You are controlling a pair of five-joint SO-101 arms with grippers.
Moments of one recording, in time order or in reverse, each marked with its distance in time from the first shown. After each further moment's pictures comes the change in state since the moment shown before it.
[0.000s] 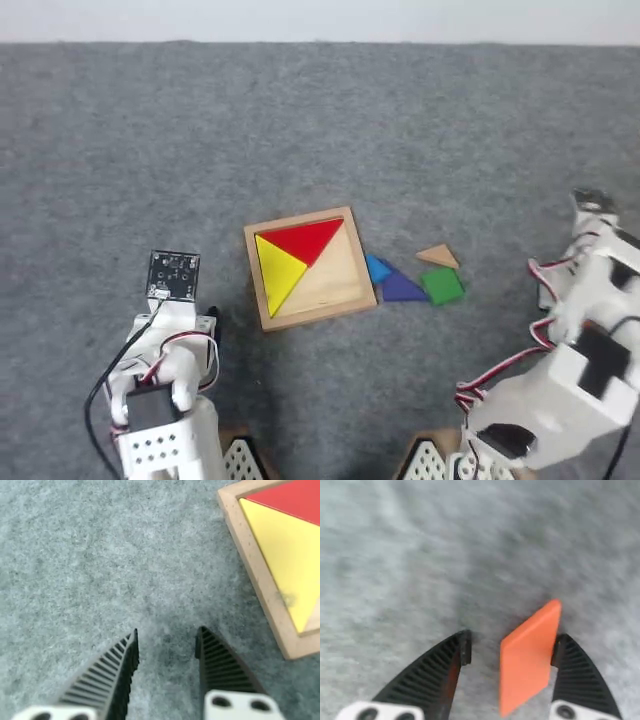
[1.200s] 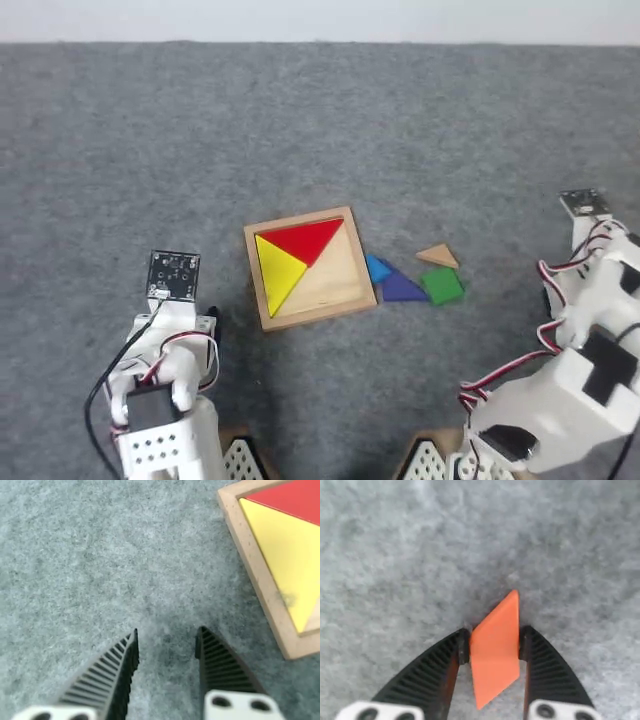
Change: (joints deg) left arm 0.0 0.0 0.0 0.0 0.0; right arm 4.9 -0.4 0.4 1.7 15.0
